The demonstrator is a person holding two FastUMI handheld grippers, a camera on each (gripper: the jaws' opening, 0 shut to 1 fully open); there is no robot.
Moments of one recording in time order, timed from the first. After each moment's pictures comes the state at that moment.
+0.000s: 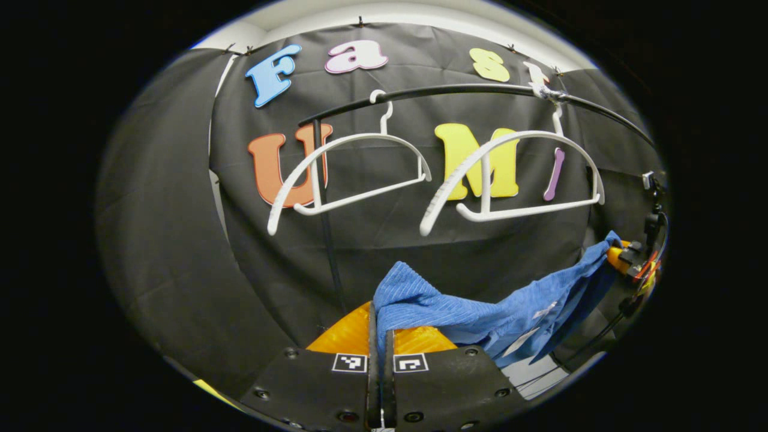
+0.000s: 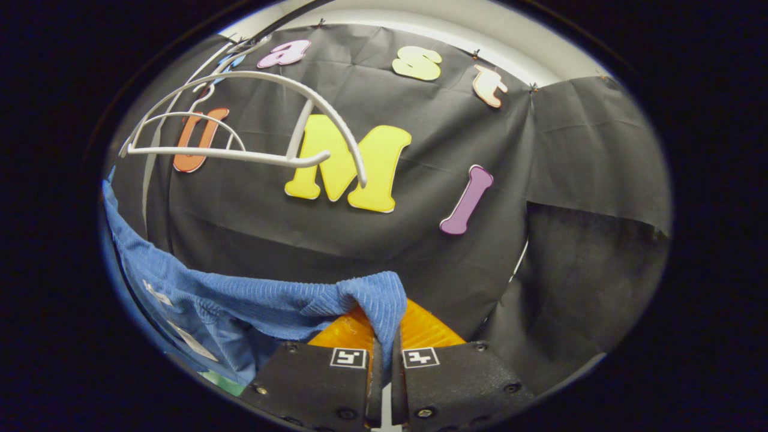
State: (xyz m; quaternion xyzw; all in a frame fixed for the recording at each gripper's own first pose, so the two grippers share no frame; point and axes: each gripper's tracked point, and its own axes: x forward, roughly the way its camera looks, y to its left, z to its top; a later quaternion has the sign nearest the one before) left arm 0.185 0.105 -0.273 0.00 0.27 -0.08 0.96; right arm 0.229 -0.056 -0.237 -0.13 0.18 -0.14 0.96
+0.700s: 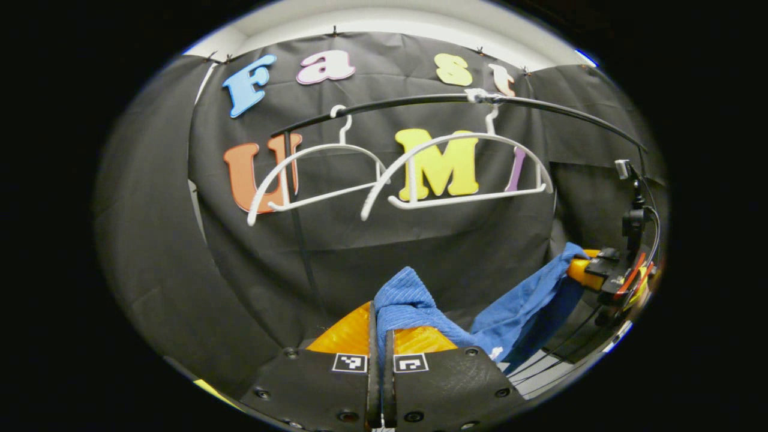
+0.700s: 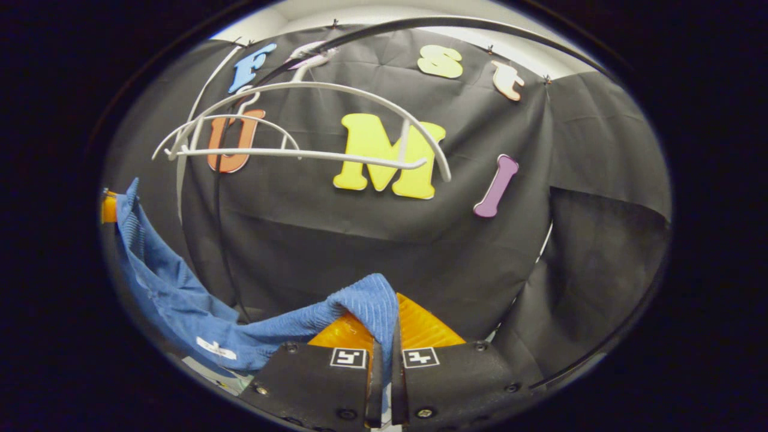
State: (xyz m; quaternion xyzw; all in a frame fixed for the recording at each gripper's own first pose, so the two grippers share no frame) left arm 0.137 0.063 -0.252 0.00 0.25 -0.17 0.95; right arm 0.159 0.059 -0.249 -0.09 0.22 -0.08 0.97
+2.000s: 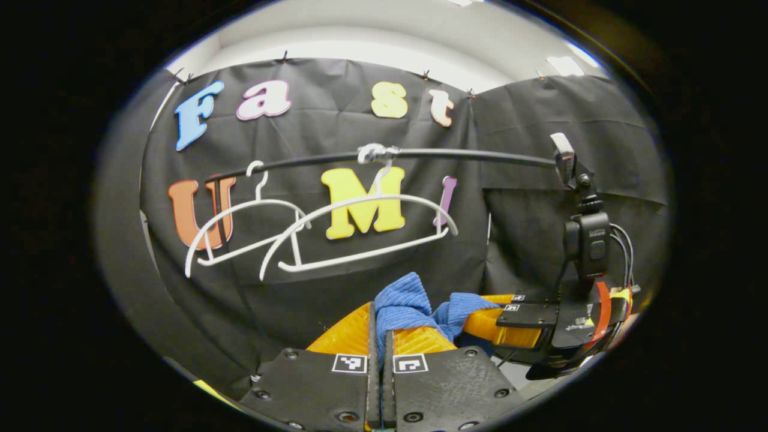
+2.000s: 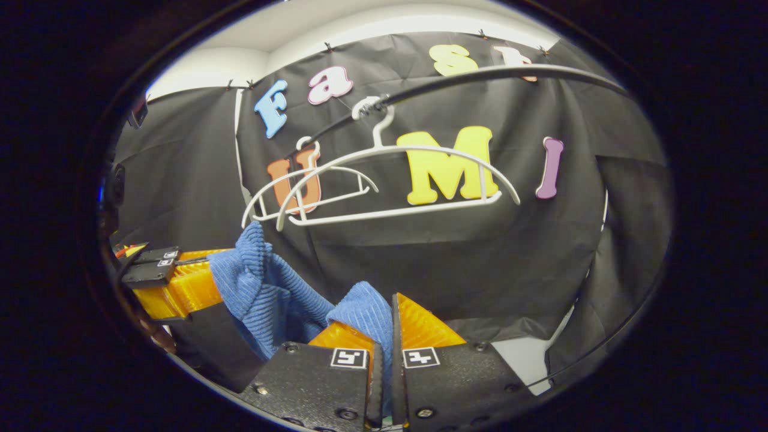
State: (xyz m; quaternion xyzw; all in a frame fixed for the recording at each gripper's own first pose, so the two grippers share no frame) left arm 0.088 -0.028 -0.179 -0.03 0.21 -0.28 0.94; right arm 0.125 0.162 -0.205 0.05 0.25 0.05 0.97
